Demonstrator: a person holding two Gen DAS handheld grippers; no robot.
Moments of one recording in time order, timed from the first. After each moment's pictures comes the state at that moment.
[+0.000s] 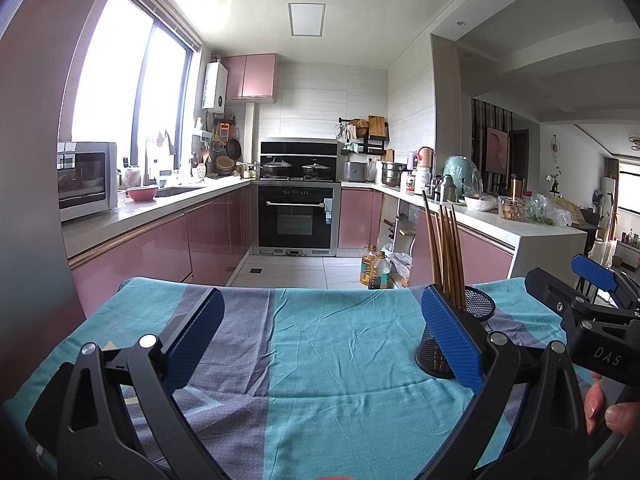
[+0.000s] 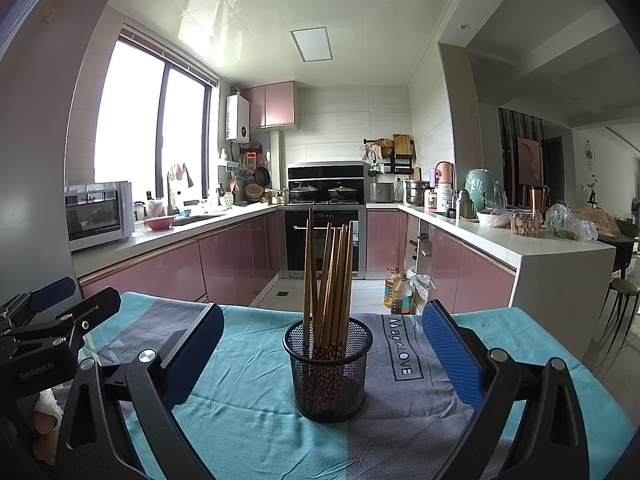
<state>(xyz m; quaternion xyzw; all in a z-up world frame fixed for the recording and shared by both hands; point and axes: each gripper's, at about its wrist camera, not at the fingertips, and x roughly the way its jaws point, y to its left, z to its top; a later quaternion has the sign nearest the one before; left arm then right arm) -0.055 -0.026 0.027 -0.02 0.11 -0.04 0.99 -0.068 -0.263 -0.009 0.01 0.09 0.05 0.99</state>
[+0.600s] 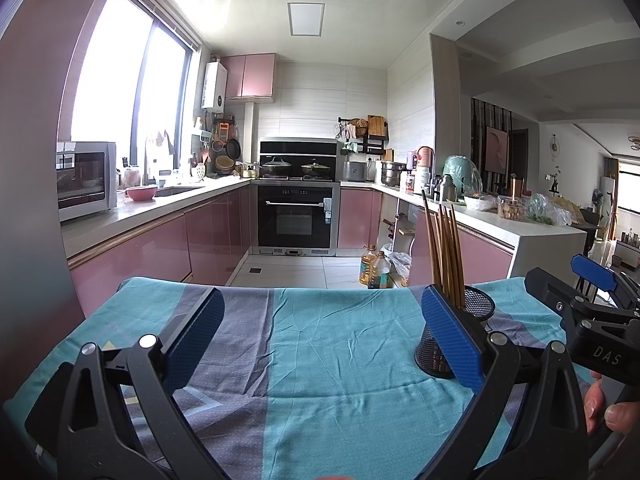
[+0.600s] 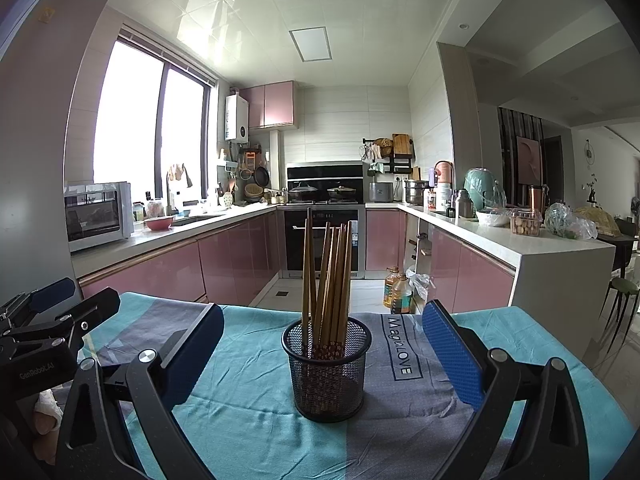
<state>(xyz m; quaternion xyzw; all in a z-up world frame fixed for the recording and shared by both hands) -0.055 -0.026 0.026 -0.02 0.11 -0.04 0.99 -0.068 -0.263 -0.007 0.01 0.09 0.05 0.99</state>
